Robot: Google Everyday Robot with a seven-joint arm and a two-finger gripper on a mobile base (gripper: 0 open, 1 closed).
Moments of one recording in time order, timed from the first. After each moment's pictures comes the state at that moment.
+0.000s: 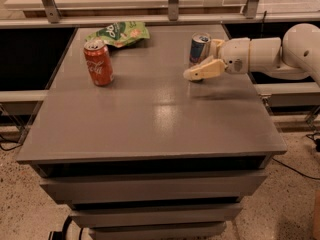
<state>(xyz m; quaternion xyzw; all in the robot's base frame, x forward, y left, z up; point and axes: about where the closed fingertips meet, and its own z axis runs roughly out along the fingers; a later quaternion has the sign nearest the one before) 0.666 -0.109 0.893 -0.46 0.64 0.33 0.52</state>
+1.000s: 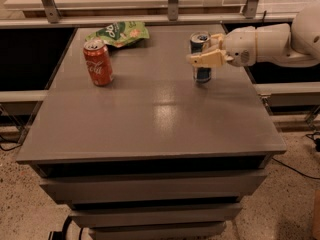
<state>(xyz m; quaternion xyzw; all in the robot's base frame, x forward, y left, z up) 0.644 -0.105 0.922 -0.50 0.62 0.33 0.50</state>
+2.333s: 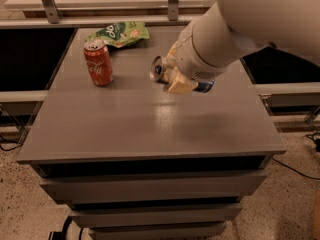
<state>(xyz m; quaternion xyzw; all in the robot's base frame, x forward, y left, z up) 0.517 -0.033 0.942 -0.69 0.64 -0.06 0.34</state>
